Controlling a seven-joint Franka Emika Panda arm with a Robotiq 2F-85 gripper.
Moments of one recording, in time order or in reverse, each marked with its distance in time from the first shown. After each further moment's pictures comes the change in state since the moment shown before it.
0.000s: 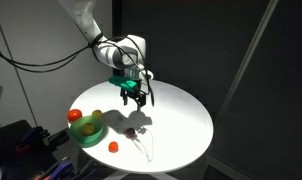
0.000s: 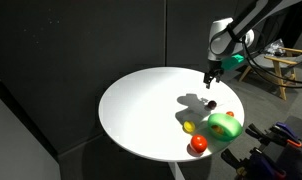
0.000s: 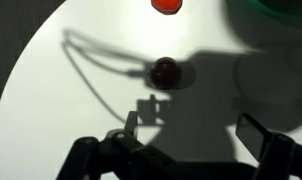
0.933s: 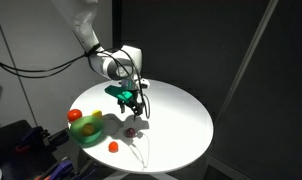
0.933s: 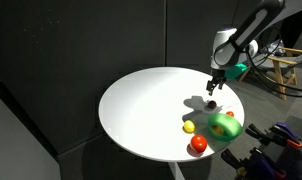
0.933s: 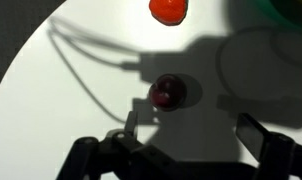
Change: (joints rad) arm -0.018 0.038 0.000 -0.085 0.000 0.137 0.000
